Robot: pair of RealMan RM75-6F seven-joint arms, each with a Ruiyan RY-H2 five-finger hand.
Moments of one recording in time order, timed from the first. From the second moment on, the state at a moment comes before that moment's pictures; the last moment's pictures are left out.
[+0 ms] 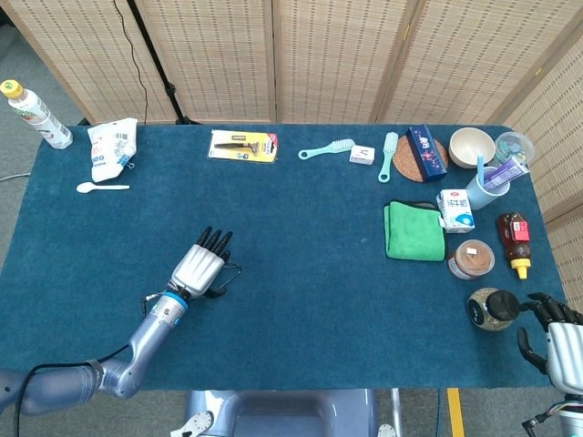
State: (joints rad) left arm -0.74 -1.68 -0.07 -1.33 1.11 0.95 0.77; right arm -0.04 -1.12 0.06 -1.64 -1.50 1.58 -0.05
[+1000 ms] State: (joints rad) left arm -0.73 -1.66 -0.06 -1.40 1.10 0.98 0.75; right arm -0.05 -1.11 0.06 -1.65 -1.50 1.59 -0.05
